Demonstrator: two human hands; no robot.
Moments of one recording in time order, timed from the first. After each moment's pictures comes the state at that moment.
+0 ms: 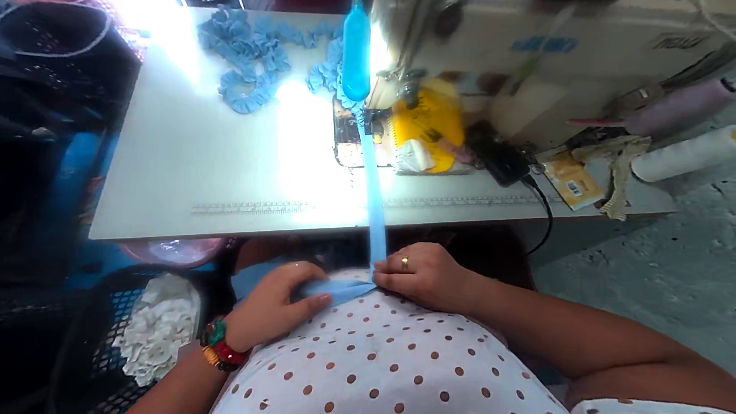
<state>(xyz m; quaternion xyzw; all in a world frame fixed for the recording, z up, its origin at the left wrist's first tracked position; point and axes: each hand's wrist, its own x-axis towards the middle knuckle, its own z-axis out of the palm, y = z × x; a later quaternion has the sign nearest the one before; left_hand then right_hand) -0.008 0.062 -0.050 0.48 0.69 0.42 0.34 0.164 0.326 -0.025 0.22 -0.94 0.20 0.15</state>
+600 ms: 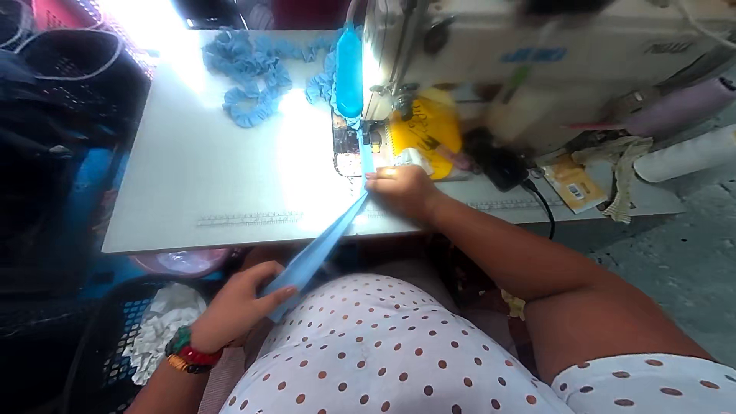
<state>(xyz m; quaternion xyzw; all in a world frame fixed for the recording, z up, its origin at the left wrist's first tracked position) -0.036 0.034 -0.047 0.33 0.77 0.42 0.35 0.050 0.413 -0.049 0.16 -0.95 0.12 0.24</state>
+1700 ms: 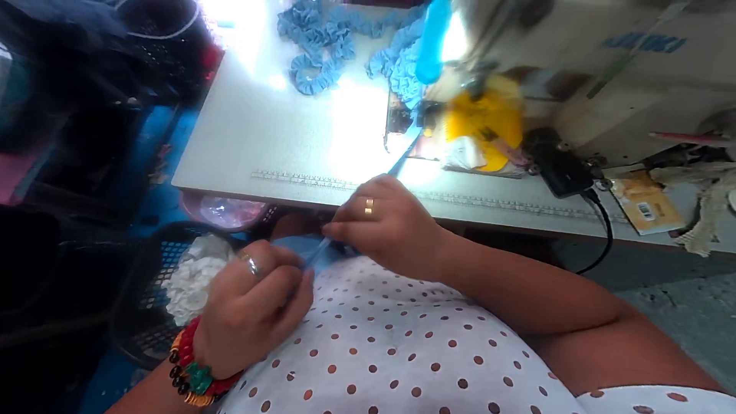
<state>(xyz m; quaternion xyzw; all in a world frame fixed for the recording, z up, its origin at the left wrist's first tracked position) 0.025 0.005 0.018 0.50 0.75 0.41 -0.12 0.067 0.253 0.034 0.30 -0.90 0.22 0.24</state>
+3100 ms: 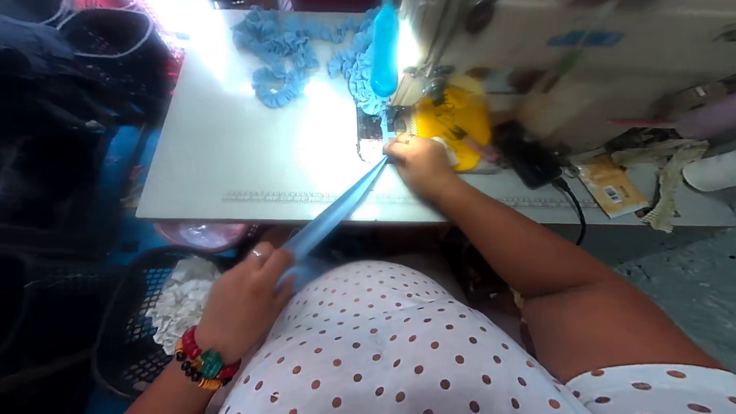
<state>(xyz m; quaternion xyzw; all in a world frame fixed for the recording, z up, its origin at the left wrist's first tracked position) 0.002 0.021 -0.017 0.47 0.86 0.19 -0.03 0.022 0.407 -0.042 0.00 -0.98 0.08 0.16</state>
